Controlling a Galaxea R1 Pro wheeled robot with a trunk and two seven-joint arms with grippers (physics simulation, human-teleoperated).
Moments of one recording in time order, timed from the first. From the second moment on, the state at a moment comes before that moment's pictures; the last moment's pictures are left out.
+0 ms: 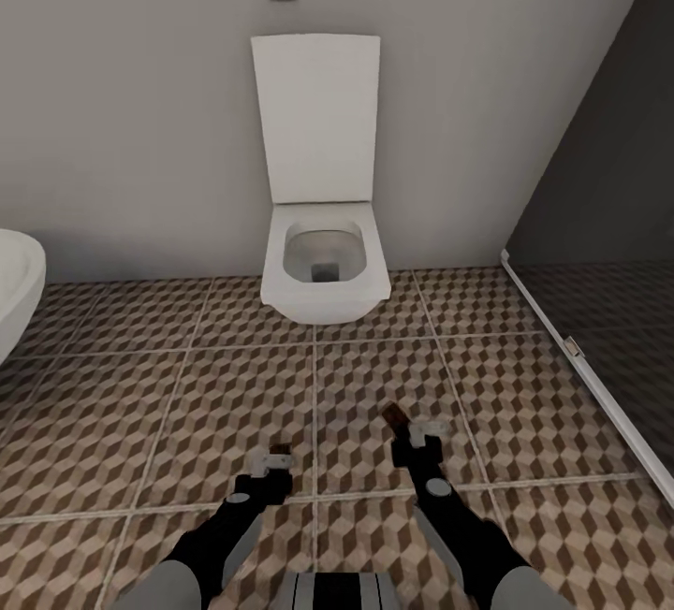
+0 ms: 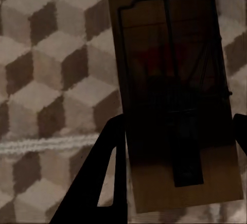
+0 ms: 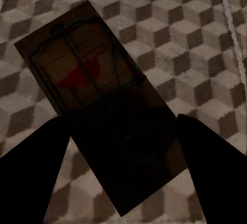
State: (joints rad) left arm -0.58 -0.10 -0.25 -0.42 0.18 0.10 0.17; right arm -0.53 0.02 0.42 -0.69 -0.20 -0.03 -0.30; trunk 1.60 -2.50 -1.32
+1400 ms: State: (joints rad) left arm -0.58 -0.06 -0.25 -0.62 0.18 0.11 0.05; right arm -0.54 0.03 0.41 -0.51 -0.29 -0.09 -0.27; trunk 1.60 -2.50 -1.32
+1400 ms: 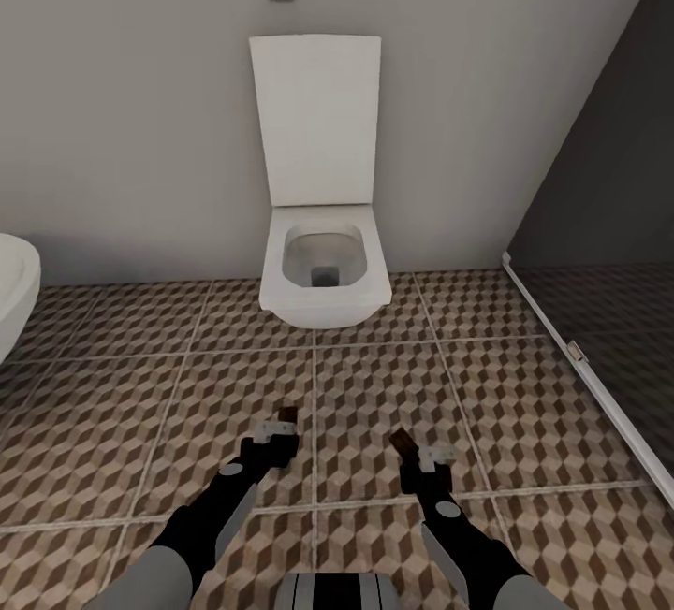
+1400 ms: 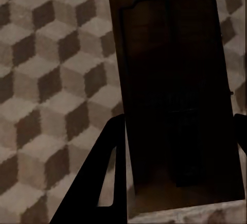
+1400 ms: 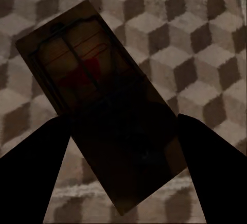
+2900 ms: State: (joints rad) left arm -0.58 -0.07 -0.26 -0.51 0.18 0.11 0.05; right arm -0.54 0.06 0.42 -0.54 -0.34 -0.03 -0.26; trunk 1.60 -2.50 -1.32
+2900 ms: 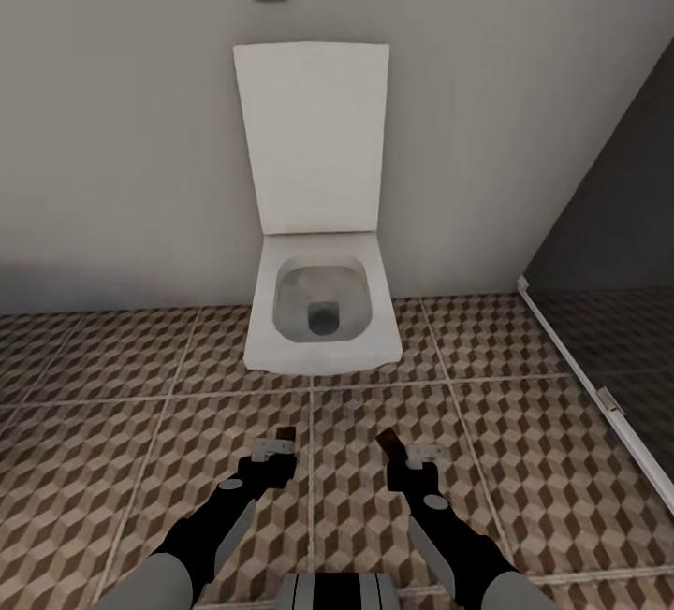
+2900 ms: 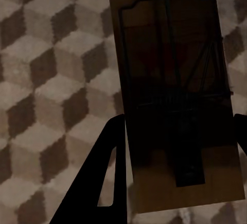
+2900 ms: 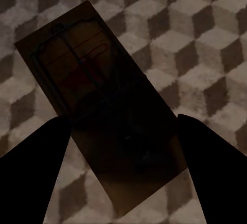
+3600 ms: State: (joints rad) left arm -0.58 -0.08 -0.26 -0.51 0.18 0.11 0.05; right arm -0.54 0.10 0.42 -0.54 -0.32 0.00 -0.19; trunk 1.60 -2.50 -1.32
